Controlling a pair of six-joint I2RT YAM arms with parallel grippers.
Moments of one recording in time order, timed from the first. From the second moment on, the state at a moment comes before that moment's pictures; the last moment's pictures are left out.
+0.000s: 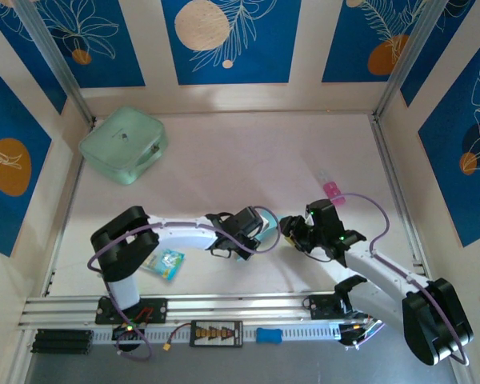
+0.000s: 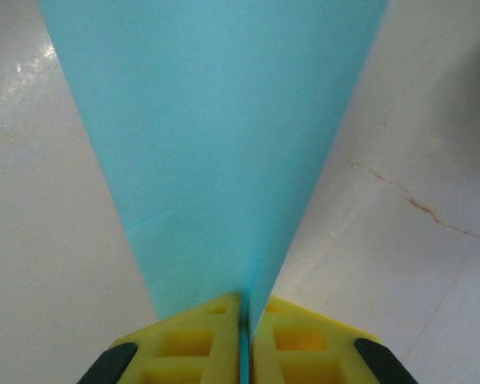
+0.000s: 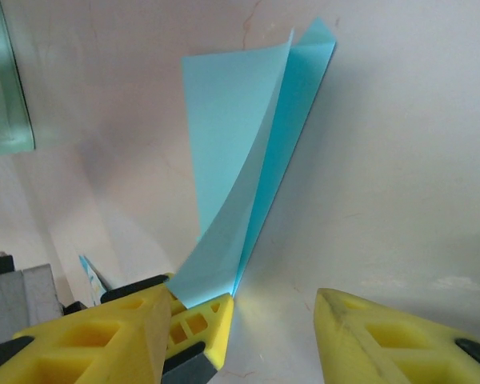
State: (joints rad) left arm -1.05 1.78 0.99 -0.30 0.05 -0.32; right arm 0.44 0.98 0.34 -0.20 -0.38 1.11
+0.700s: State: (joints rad) left arm -0.90 1.85 0.99 -0.18 0.44 -0.41; right arm 0.52 1.17 0.35 -0.03 -0.46 0.98
